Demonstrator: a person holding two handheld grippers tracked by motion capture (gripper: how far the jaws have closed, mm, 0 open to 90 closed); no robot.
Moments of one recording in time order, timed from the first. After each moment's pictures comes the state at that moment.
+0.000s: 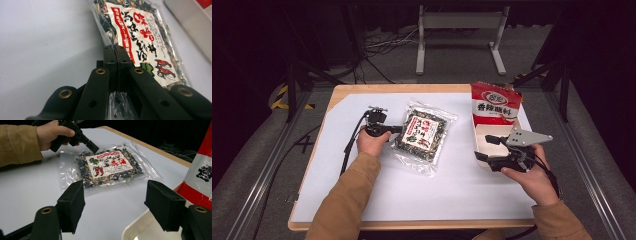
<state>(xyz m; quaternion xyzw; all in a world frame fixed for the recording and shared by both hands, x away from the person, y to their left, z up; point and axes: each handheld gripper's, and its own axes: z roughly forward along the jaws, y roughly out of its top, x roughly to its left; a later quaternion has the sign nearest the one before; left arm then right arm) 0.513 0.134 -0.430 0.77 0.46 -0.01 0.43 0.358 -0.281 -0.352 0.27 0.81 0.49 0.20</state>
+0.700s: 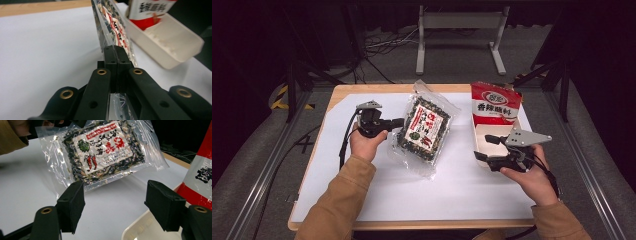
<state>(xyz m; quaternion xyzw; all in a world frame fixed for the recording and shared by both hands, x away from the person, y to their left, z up) 0.459 0.134 -0.361 0.77 0.37 0.03 0.52 0.357 -0.279 -0.351 0.27 0.81 0.49 0.21</state>
